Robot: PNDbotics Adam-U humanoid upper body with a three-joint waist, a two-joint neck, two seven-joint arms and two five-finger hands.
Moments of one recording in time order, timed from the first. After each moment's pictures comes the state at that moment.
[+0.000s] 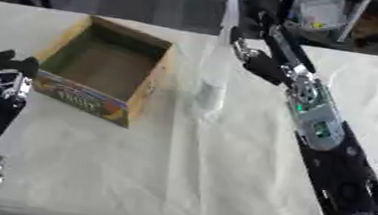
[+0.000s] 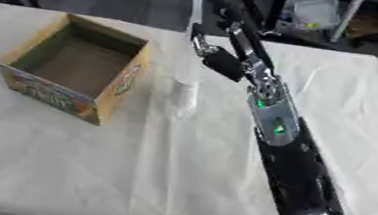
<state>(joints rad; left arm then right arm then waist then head) -0.08 0.20 0.05 -1.82 -0.10 0.06 0.26 -0.71 -0.07 0.09 -1.27 0.39 -0.24 0.14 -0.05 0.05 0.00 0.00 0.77</state>
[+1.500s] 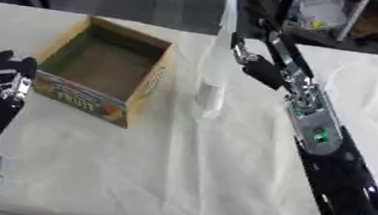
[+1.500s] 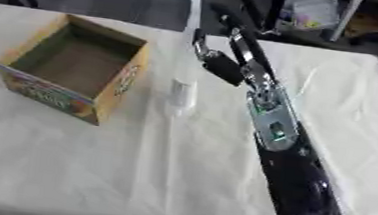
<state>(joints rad) -0.08 0.20 0.05 -1.82 -0.10 0.07 0.26 -0.69 -0.07 0.10 -1.27 0.45 -0.20 0.13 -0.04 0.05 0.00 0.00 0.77</state>
